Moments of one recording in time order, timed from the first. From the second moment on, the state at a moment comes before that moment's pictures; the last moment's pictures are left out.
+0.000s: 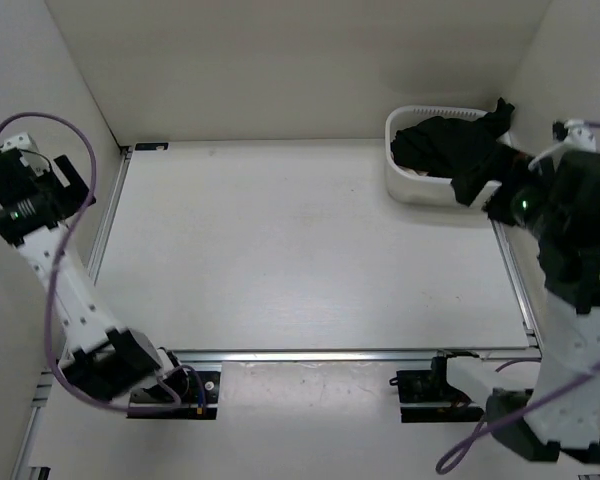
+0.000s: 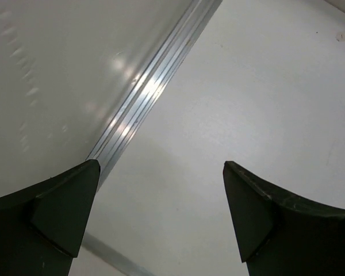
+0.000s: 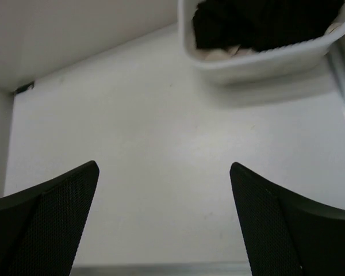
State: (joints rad) left arm 0.61 1.17 1.54 -0.92 0.04 0.00; right arm 0.03 0.99 1.83 -1.25 -0.17 0.39
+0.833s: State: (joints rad) left arm -0.08 1.69 1.45 -0.89 -0.28 0.00; right arm -0.08 2.52 2.34 -0.57 0.36 0.25
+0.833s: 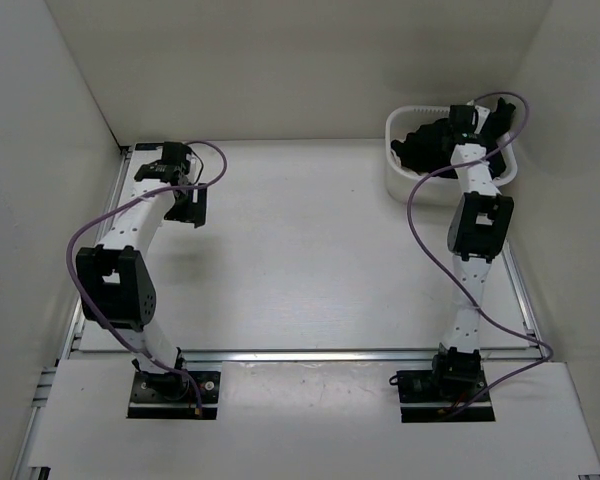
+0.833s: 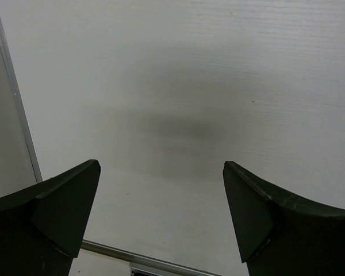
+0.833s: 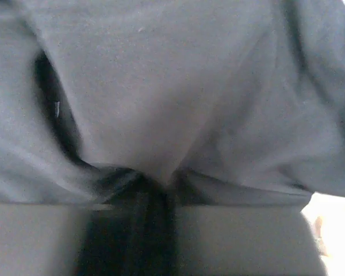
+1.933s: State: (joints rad) left arm -0.03 1.82 1.82 -0.89 -0.51 0.00; right arm 0.49 1.70 1.99 -0.04 -0.36 0.34
